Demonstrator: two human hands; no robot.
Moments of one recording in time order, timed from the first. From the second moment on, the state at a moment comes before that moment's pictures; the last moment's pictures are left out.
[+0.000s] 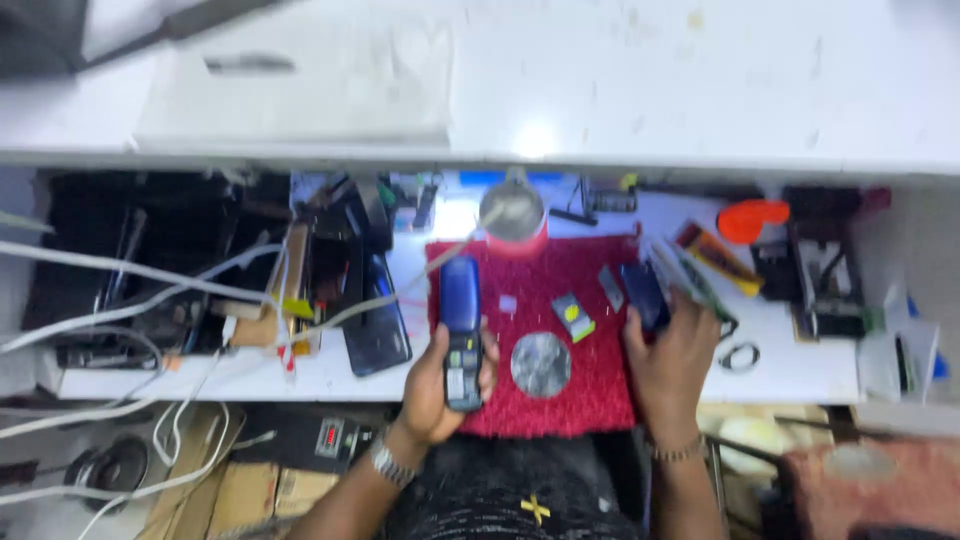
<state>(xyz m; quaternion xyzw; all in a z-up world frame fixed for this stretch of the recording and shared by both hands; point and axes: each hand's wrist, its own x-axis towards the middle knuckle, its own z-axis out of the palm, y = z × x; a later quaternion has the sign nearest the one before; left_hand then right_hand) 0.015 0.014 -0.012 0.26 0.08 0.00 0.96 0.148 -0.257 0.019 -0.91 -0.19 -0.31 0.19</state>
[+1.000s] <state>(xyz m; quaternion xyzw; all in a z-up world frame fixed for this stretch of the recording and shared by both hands) 0.015 0.018 -0.007 0.25 0.07 -0.05 0.97 0.147 -0.262 0.020 -0.92 -0.22 -0.25 0.20</state>
